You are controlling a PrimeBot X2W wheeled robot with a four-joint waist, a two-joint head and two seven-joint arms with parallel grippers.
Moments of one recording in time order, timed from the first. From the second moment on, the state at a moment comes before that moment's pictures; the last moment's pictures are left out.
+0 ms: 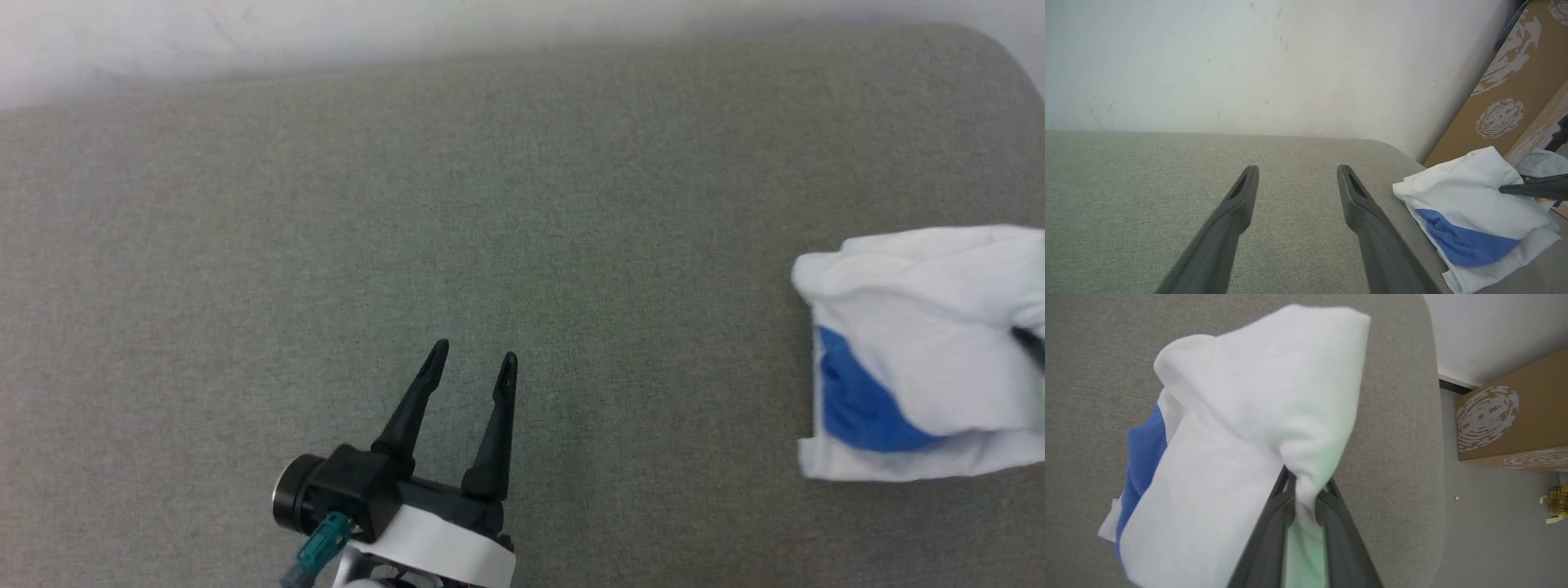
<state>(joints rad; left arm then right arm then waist) -0.03 0.15 -0.45 -0.15 -0.32 0.14 -0.20 -0.21 -0.67 0.07 0.07 0.49 0.13 0.62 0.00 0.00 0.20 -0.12</state>
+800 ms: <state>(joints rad) -0.24 0.13 -0.50 -0.22 -0.17 0.19 -0.17 -0.41 -1.14 0.16 0.39 0.55 0.13 0.34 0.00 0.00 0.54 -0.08</state>
